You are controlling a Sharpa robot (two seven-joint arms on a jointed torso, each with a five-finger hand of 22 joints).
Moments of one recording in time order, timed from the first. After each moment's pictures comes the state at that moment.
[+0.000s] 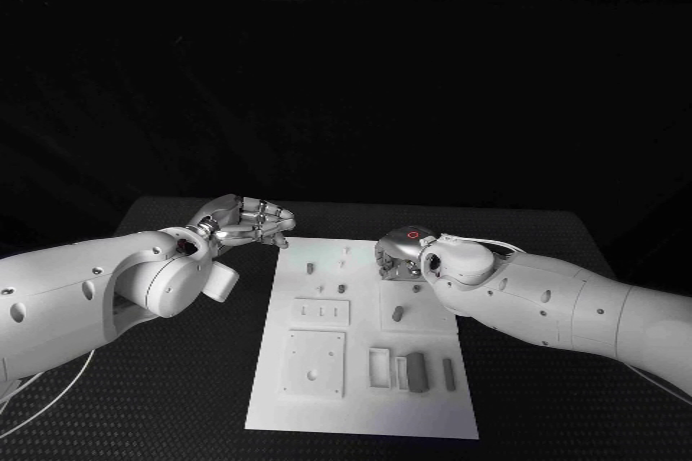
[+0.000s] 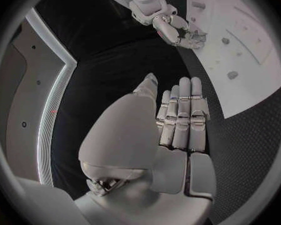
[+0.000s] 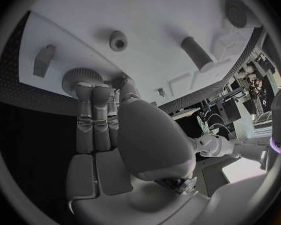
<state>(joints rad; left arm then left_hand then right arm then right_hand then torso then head) 1.40 -0.85 -0.23 1.46 -0.20 -0.26 0.21 1.56 -0.11 0.12 0.29 0.05 0.83 0.19 0.32 0.45 1.06 0.15 0.13 0.15 1.06 0.06 0.39 0.76 0.03 1.03 -0.02 0.18 0.64 1.19 -0.54 -0.11 1.13 -1.78 -0.22 -0.14 1.79 -0.04 -0.09 0.29 0.04 0.85 0.16 0.39 0.46 1.17 0.10 0.08 0.08 1.27 -0.01 0.99 0.78 0.16 1.18 -0.01 0.70 1.31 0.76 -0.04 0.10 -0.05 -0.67</state>
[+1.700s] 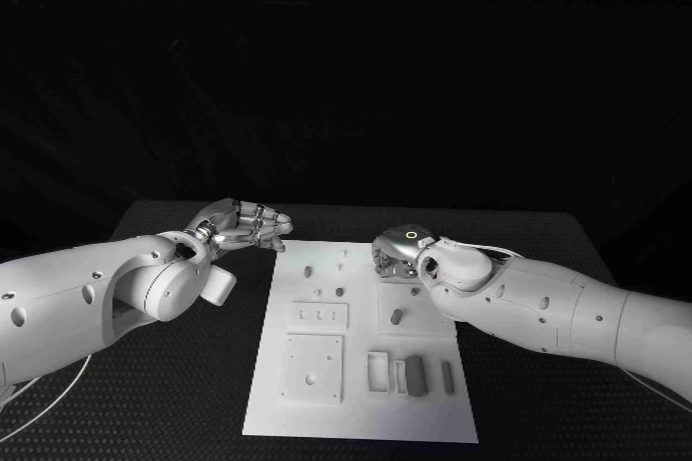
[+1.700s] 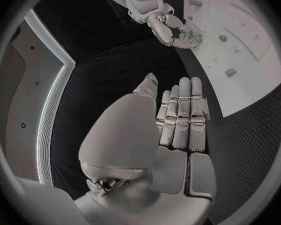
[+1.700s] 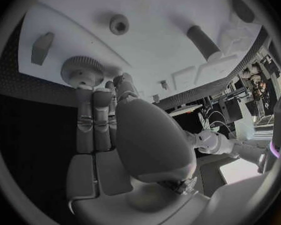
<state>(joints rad) 1.40 -0.84 -0.23 1.44 -0.20 -0.26 0.21 1.56 -0.11 0.12 0.29 0.05 0.83 0.19 0.32 0.45 1.06 0.15 0.13 0.15 1.06 0.06 0.38 0.77 0.02 1.03 -0.03 0.18 0.64 1.17 -0.55 -0.09 1.16 -1.81 -0.29 -0.19 1.82 -0.02 -0.03 0.29 0.04 0.93 0.13 0.40 0.48 1.27 0.07 0.11 0.10 1.29 -0.04 1.04 0.81 0.16 1.19 -0.02 0.77 1.31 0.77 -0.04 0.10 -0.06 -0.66</state>
